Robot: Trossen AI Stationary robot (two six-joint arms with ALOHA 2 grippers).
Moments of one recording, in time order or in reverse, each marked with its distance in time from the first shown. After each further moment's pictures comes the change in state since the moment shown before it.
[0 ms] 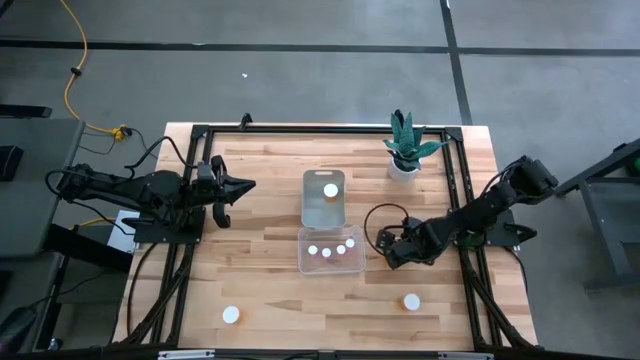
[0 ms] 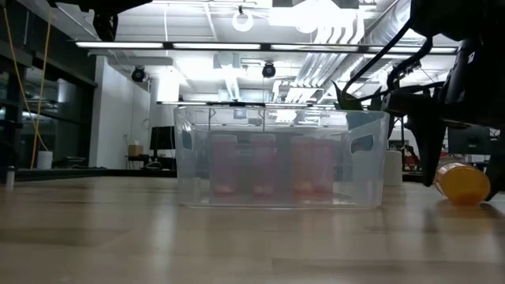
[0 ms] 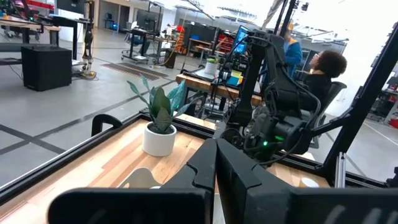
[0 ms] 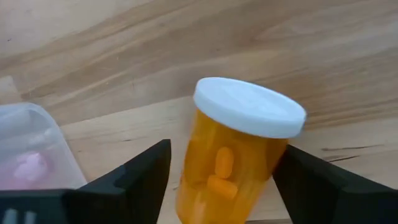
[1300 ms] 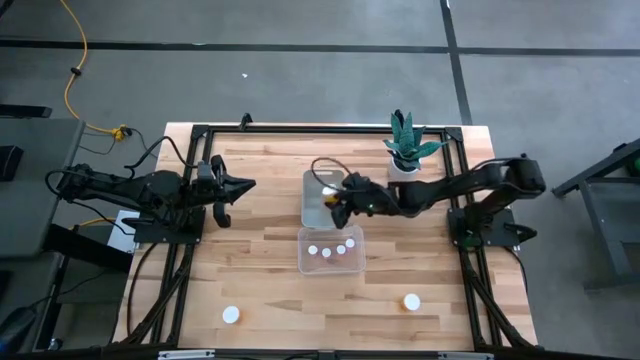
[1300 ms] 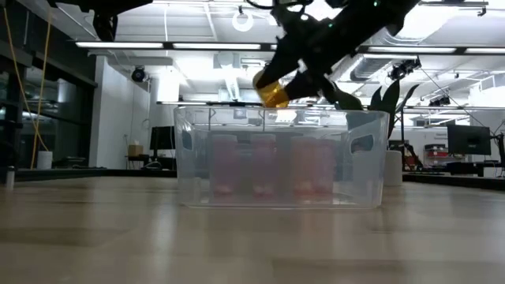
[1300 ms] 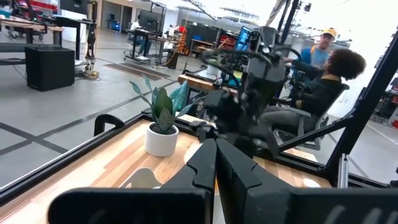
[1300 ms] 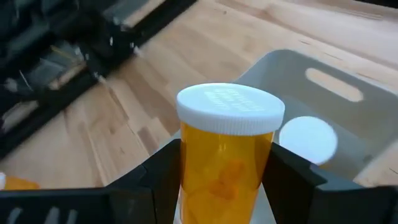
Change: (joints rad) left arm 0.000 0.001 0.000 0.001 -0.012 -0.003; right arm -0.393 0.064 0.241 0.616 0.123 -1.587
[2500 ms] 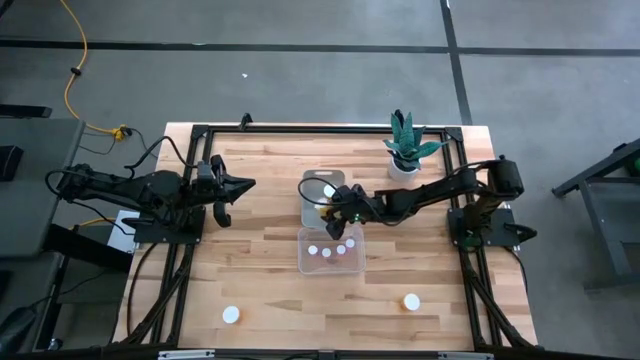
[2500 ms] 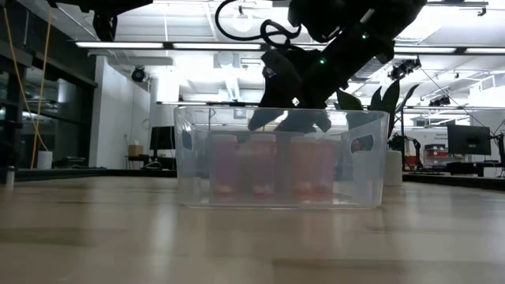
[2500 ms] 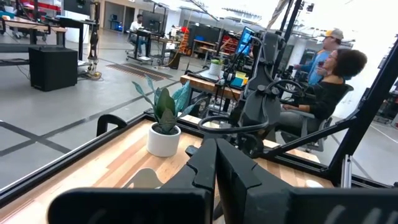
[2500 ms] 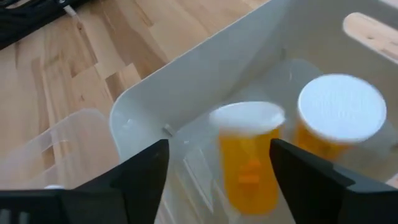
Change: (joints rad) left arm 0.000 0.000 0.000 -0.001 -0.010 0.002; right arm 0.004 0.178 -0.002 0.062 -0.040 -0.136
